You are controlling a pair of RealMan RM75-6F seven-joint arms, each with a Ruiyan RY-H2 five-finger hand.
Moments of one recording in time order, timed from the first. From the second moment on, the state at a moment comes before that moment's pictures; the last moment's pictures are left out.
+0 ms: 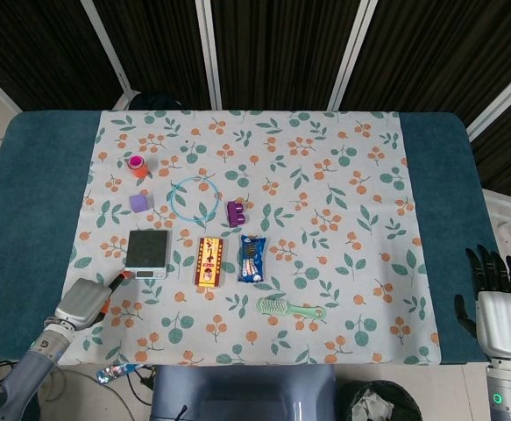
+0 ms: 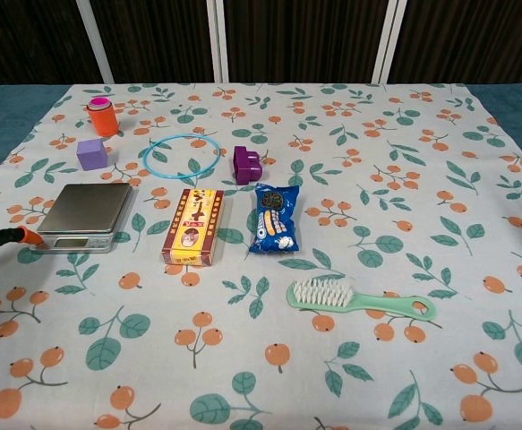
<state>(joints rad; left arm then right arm) -0.42 -1.31 0.07 -1.57 1.27 0.95 0.46 0.03 -1.22 0.12 -1.65 -1.47 1.59 -0.26</state>
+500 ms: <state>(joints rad) -0.42 -1.31 0.07 -1.57 1.26 0.96 0.48 0.03 -1.22 0.12 -1.65 -1.47 1.59 -0.26</state>
